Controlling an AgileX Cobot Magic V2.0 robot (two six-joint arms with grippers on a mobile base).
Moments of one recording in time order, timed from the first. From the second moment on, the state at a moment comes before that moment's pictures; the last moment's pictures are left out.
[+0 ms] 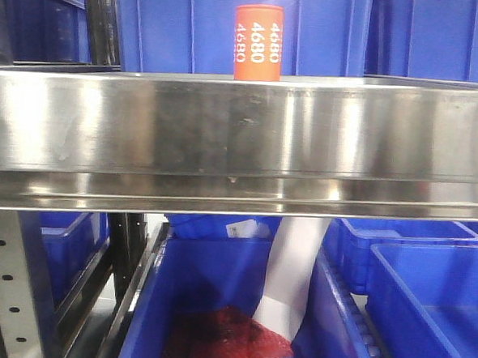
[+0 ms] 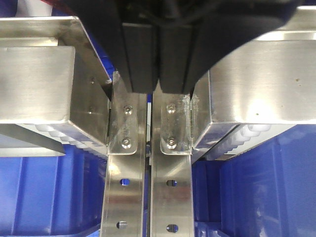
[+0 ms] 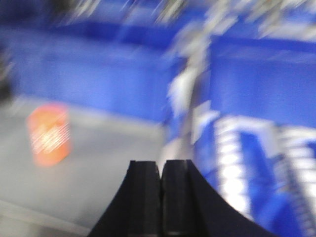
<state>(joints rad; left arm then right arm) -0.04 -0.02 0.03 0.00 0.02 0.00 0.28 0.80 -0.99 0.01 0.57 -0.06</state>
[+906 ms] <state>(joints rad) -0.04 -0.02 0.03 0.00 0.02 0.00 0.52 1.40 -1.12 0.19 0.34 -0.11</state>
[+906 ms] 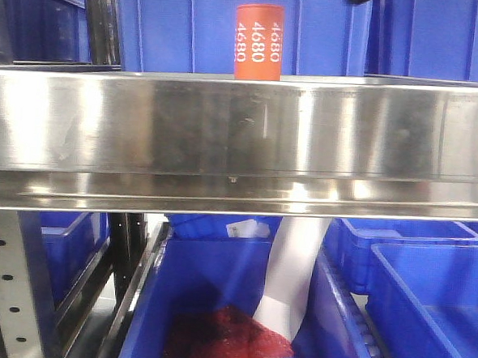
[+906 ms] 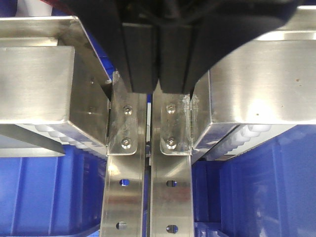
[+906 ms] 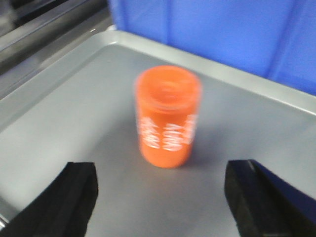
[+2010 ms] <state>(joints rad) -0.04 -0.02 0.03 0.00 0.02 0.00 0.53 1.67 -1.12 0.14 -0.05 -0.12</state>
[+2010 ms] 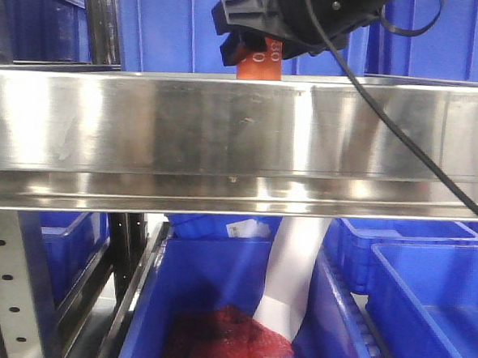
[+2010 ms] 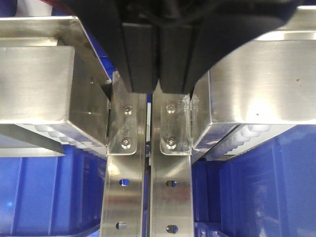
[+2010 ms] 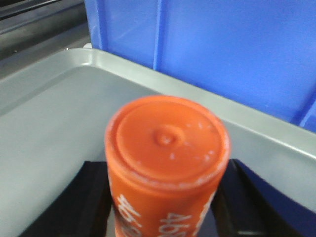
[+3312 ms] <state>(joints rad) -0.04 -0.02 0.03 0.00 0.02 0.00 0.53 0.42 -0.52 0.14 0.21 -0.12</state>
